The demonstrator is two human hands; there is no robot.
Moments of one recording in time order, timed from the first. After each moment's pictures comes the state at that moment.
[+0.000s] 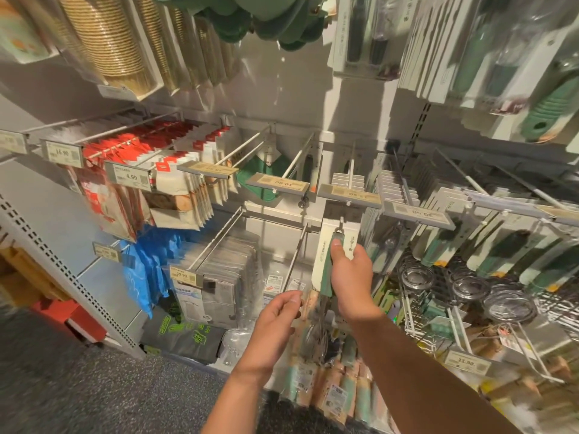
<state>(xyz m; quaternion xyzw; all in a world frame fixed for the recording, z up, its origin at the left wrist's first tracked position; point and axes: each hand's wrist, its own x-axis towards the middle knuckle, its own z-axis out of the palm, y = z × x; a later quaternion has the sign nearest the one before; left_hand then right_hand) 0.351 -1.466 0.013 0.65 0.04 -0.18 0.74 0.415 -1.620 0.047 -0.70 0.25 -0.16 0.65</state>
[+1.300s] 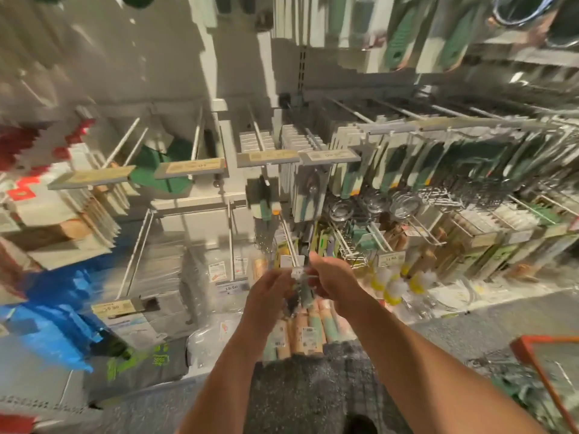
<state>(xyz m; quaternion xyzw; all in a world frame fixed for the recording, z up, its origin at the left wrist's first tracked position) 0.361 -1.480 0.008 0.71 -0.09 -0.31 0.63 0.316 -1.635 0.009 -0.62 0.44 -0.05 0.65</state>
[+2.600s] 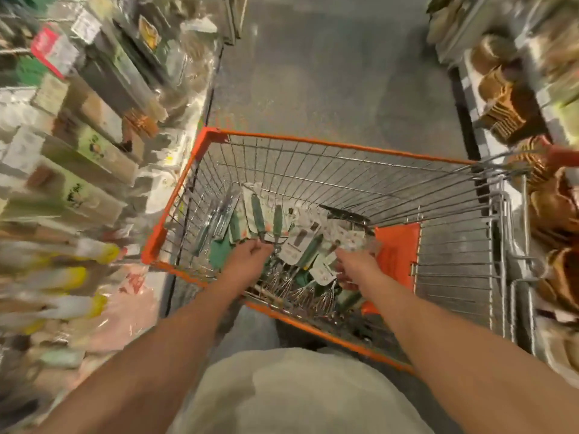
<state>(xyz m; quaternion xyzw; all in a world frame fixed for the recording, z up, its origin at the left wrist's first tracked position) -0.136 -1.920 -0.164 0.63 -0.55 -0.55 0.03 -0.364 -1.831 -0.187 -0.06 0.81 -0.23 0.53</state>
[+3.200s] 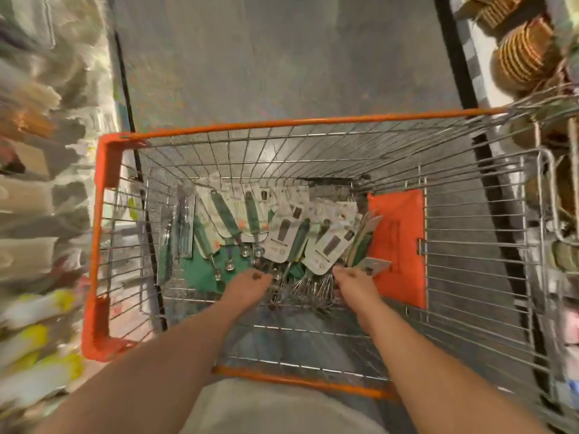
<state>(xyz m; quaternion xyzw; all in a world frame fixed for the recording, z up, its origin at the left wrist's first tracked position) -0.175 -1.964 -0.271 0.55 -0.59 -0.53 -0.28 -0.354 -1.816 -0.264 0.09 0.83 -0.22 0.50</state>
